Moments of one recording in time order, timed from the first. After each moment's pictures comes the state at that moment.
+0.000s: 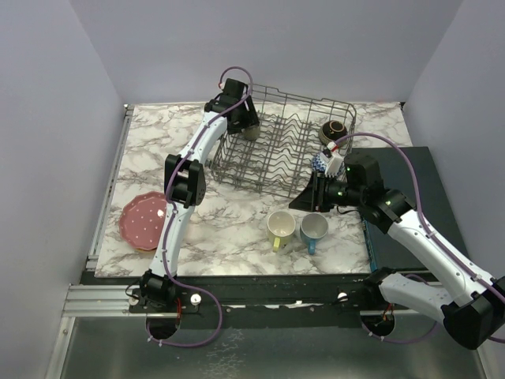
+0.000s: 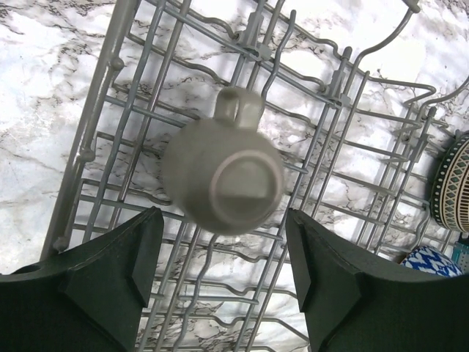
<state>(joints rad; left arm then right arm) -0.33 2.60 2.56 -0.75 0.06 -0.62 0.53 1.02 0.91 -0.46 -0.50 0.60</state>
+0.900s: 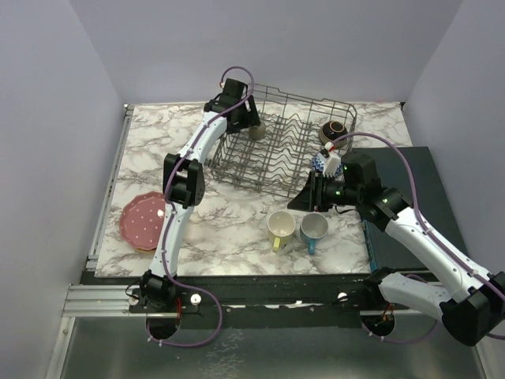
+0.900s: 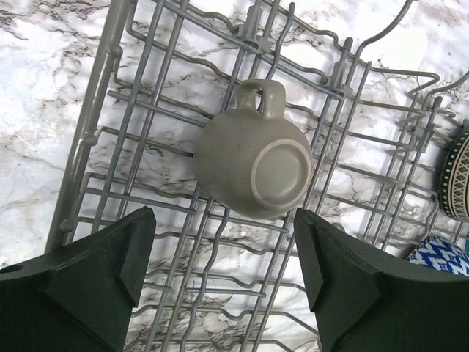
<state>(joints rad) -0.34 2.58 2.51 -0.73 0.06 -0.57 0.53 1.04 0.91 -0.46 -0.51 0.60</state>
